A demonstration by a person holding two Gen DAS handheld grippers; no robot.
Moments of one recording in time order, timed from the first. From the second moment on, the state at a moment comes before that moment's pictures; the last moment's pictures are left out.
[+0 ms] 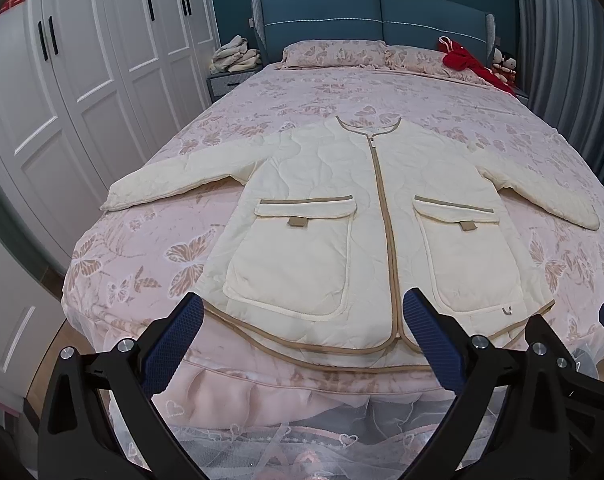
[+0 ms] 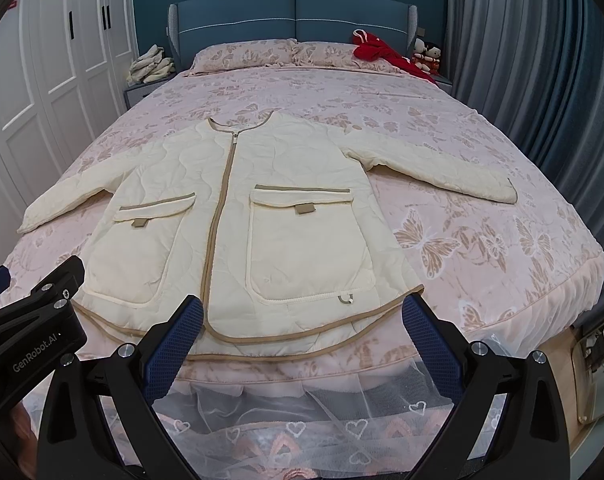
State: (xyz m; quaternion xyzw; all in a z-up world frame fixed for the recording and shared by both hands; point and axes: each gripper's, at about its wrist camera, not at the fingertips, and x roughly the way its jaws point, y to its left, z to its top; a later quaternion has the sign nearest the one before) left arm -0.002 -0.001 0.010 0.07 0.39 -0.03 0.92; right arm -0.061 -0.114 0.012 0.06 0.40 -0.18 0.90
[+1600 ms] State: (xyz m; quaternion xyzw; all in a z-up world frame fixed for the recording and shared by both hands) left arm -0.002 0.002 0.011 0.06 0.39 -0.03 0.92; right arm -0.061 -0.113 0.013 0.06 0.40 -0.19 0.90
